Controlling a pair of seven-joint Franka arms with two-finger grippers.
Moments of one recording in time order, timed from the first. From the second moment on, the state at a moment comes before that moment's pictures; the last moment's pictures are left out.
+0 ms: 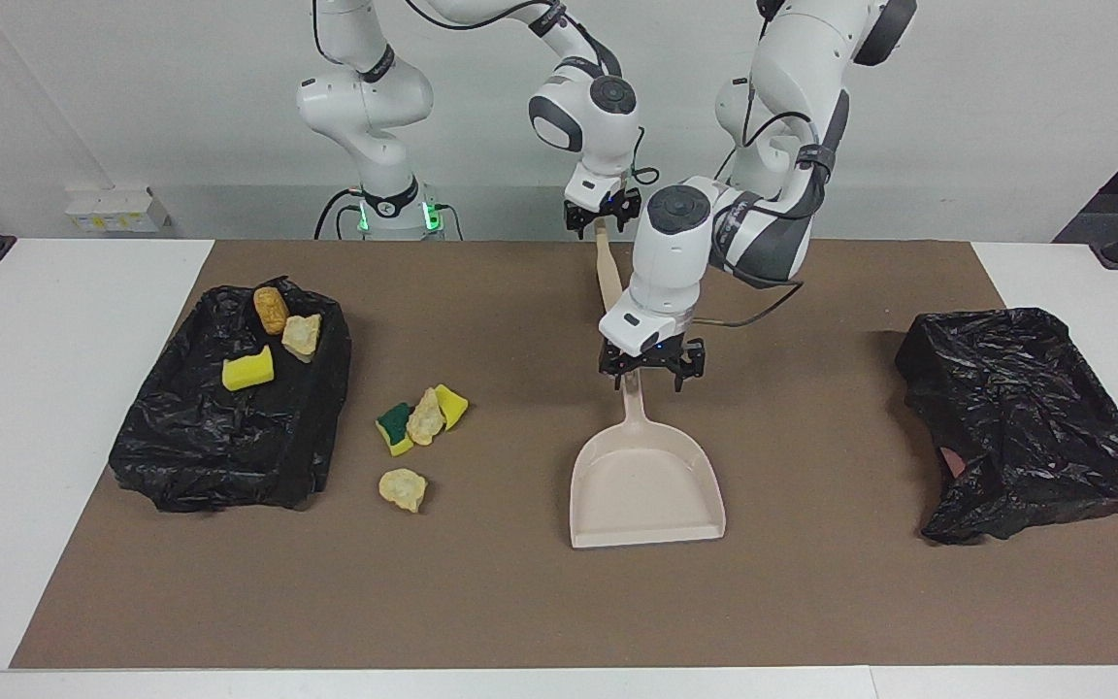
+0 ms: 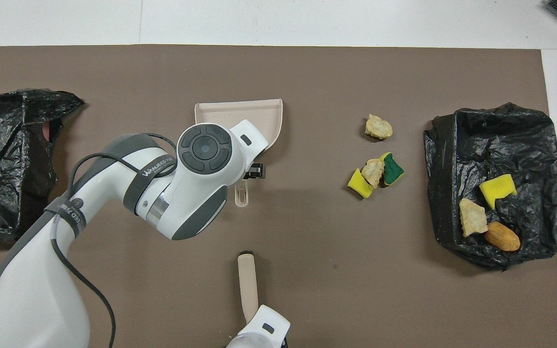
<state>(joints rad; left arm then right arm) -0.12 0.36 -0.52 -1.79 0.26 2.16 -0.64 0.21 0.02 0.87 -2.32 0.19 2.25 0.76</state>
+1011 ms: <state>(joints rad) -0.11 0.39 -0.52 -1.78 0.29 2.17 -0.60 0.19 -0.15 0.70 -2.28 0.19 1.96 0.72</state>
